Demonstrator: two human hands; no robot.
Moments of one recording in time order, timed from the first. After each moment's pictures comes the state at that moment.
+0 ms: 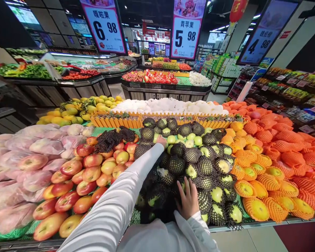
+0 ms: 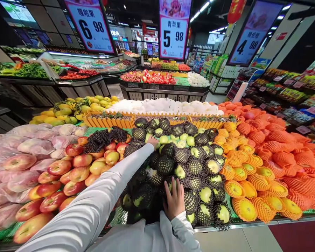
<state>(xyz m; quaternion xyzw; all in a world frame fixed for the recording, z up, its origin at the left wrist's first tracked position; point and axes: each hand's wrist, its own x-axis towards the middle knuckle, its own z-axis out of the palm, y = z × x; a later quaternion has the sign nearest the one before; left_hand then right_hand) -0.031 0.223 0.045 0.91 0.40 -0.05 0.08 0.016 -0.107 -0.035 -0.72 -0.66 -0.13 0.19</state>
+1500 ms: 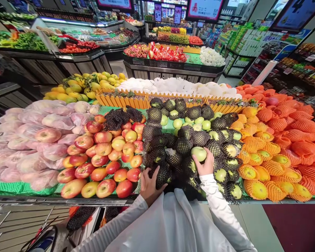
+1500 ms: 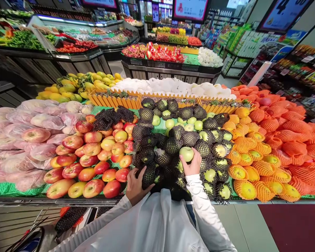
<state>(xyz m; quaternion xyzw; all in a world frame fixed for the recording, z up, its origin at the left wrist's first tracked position) -0.217 -0.051 -0.033 0.81 0.52 0.22 0.12 0.066 -0.064 0.011 -0.75 -0.49 -0.05 0.43</state>
